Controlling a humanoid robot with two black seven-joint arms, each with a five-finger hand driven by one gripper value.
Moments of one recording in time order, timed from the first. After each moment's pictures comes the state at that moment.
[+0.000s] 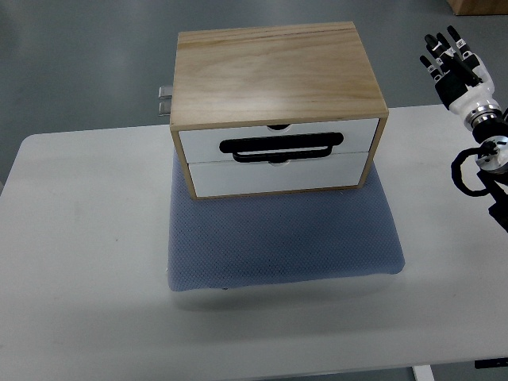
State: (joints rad) left arm 0.05 0.00 -0.28 -0.11 0.04 -0.03 -0.17; right arm 0.81 -0.29 1.00 0.51 -0.06 0.23 0.28
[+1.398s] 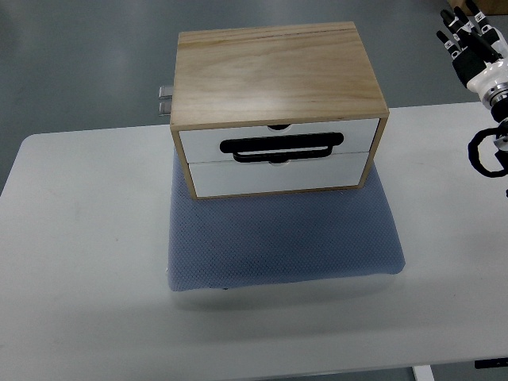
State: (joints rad) left arm 0.05 0.00 -0.28 -0.10 0.04 -0.03 -0.17; right arm 0.89 -0.37 0.94 0.51 -0.07 0.22 0.28
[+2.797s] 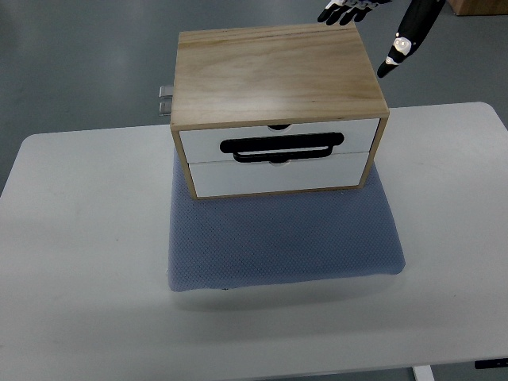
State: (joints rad) left arm 0.05 0.00 -0.28 -0.10 0.04 -0.03 -0.17; right arm 2.02 -0.71 -0.49 1.19 -0.72 0.61 0.23
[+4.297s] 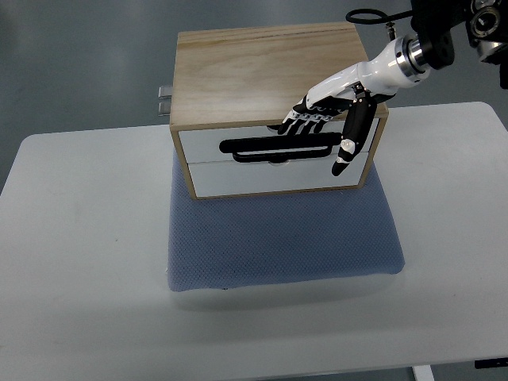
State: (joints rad) left arm 0.05 0.00 -0.28 -0.10 0.04 -0.03 -0.17; right arm 1.87 -0.59 -0.46 1.31 -0.46 0.61 -0.01
